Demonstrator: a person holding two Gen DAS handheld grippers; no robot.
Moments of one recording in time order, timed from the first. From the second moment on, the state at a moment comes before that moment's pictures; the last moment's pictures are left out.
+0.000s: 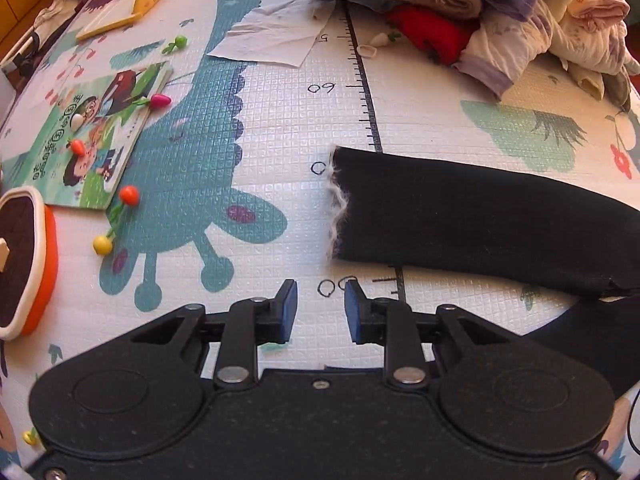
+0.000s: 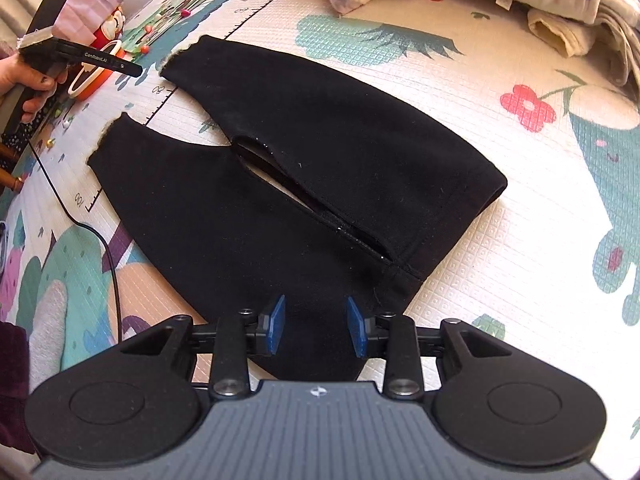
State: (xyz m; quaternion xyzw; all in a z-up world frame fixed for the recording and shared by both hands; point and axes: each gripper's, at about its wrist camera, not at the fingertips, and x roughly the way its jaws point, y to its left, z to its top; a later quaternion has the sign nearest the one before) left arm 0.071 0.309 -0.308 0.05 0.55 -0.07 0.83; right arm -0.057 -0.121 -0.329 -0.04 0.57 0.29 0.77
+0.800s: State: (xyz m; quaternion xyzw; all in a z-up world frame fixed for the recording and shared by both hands) left arm 0.143 0.280 -0.339 -0.01 0.54 -0.05 0.84; right arm 0.021 -0.140 -0.332 -0.01 0.52 0.17 0.84
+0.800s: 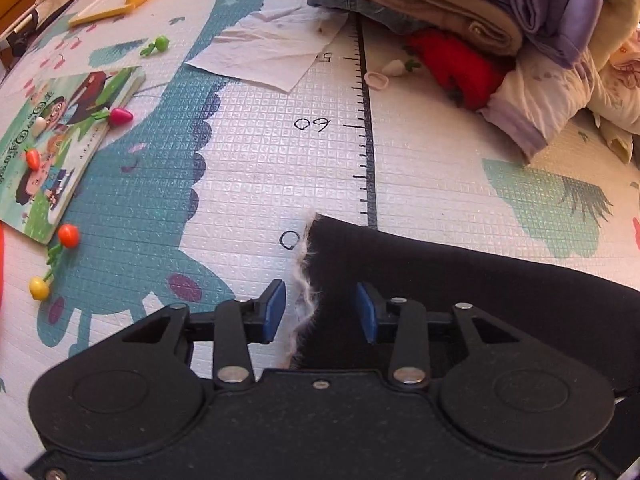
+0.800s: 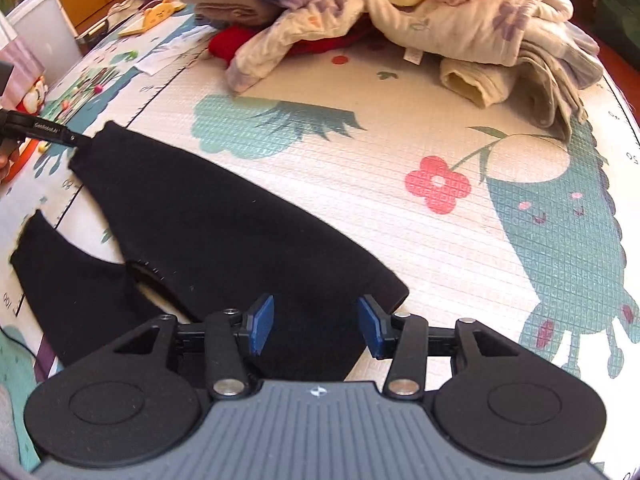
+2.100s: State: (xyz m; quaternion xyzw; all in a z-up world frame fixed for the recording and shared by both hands) left arm -0.015 0.274 -0.312 0.24 0.49 -0.24 0.80; right arm -0.087 -0.085 -0.320 -0.25 0.44 0.40 0.76
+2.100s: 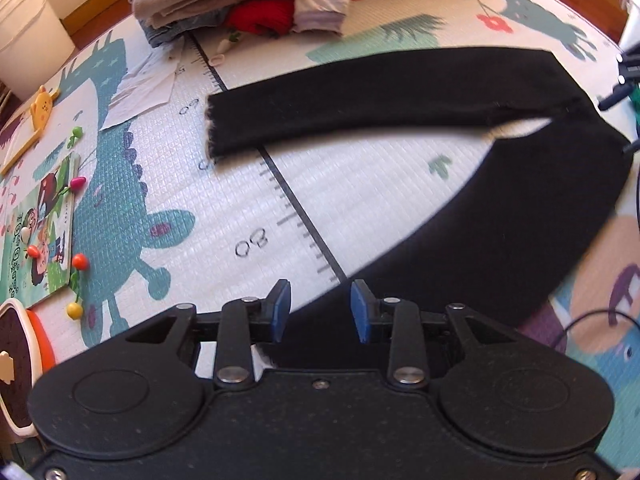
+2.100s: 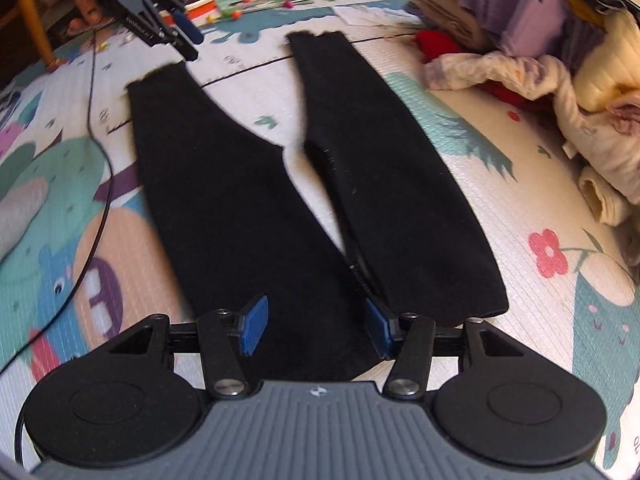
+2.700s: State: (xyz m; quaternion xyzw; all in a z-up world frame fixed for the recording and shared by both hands) left arm -0.116 0.309 -0.352 0.49 0.40 -0.31 0.71; right arm -0.153 -0.063 -0.345 -0.46 0.38 0.43 0.68
